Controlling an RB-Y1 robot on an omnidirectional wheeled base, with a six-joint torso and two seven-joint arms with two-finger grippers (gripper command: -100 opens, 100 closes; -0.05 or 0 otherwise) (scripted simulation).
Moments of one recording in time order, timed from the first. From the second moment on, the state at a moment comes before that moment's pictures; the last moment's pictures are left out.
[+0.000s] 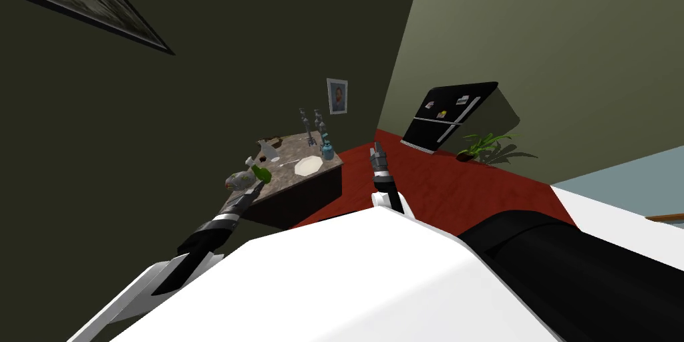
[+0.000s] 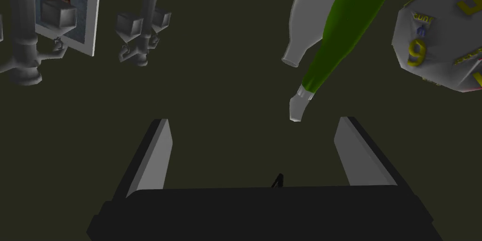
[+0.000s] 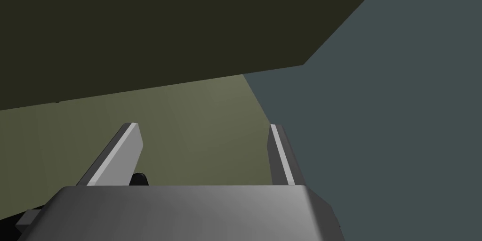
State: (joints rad) left arm 0.62 0.61 0.19 -2.01 -0.28 -0.04 -0.26; right arm 0.49 0.04 0.03 -2.23 0.09 -0.38 0.04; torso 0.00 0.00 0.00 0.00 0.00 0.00
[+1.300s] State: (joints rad) left arm 0.61 0.74 0.19 -1.95 -0.37 0.24 -0.31; right arm 0.49 0.04 0.03 -2.23 0.09 -0.38 0.04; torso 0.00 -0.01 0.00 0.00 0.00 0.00
